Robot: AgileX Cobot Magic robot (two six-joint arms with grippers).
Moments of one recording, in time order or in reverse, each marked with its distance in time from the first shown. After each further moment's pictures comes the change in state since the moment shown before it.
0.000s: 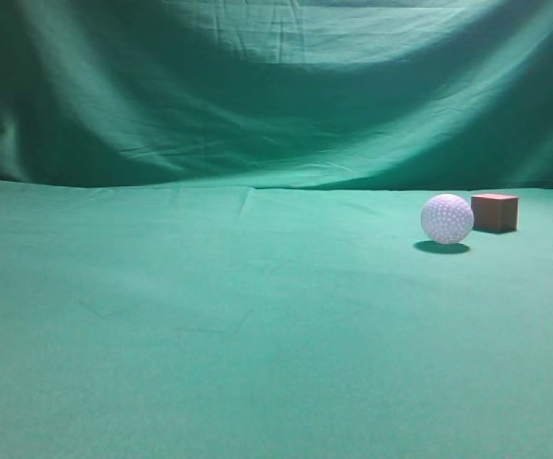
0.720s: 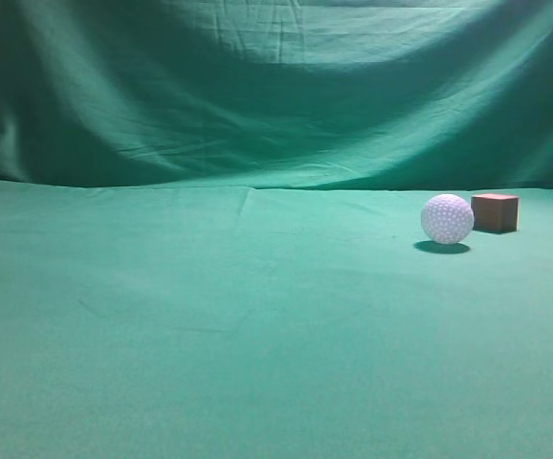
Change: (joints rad) left arm 0.000 0.000 0.000 0.000 0.000 0.000; right arm 0.000 0.436 -0.485 0.004 0.591 0.118
